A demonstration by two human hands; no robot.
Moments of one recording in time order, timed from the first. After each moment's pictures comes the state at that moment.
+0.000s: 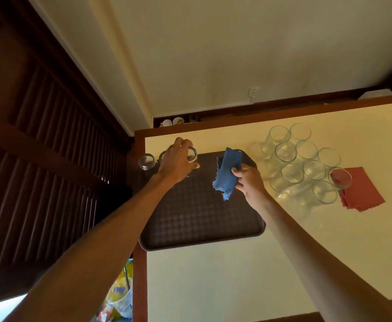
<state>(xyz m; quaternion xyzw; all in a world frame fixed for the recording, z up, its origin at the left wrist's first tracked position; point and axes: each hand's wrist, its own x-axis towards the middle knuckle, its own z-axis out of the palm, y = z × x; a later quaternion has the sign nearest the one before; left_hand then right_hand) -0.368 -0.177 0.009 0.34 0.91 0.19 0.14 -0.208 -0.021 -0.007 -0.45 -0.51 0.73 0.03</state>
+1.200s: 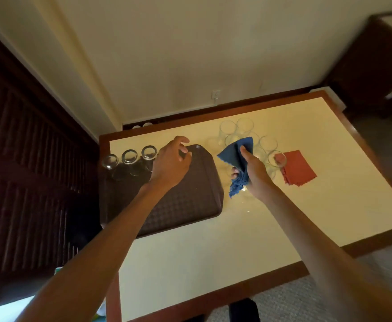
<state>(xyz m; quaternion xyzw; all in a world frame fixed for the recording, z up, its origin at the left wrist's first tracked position) -0.250 -0.135 0.084 0.34 0.86 0.36 0.13 -0.096 0.026 0.089 -0.44 -0.40 0.80 0.12</state>
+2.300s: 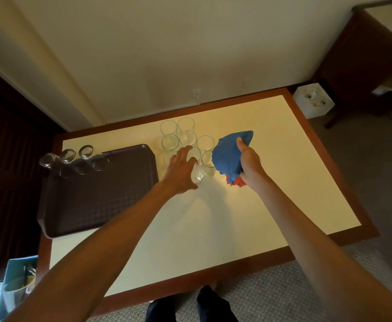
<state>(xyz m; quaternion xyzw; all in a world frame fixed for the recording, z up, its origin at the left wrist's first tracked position) -0.091 0.065 0.017 0.46 0.87 0.06 0.17 0.044 0.225 0.088 -0.47 -0.48 0.74 0.08</state>
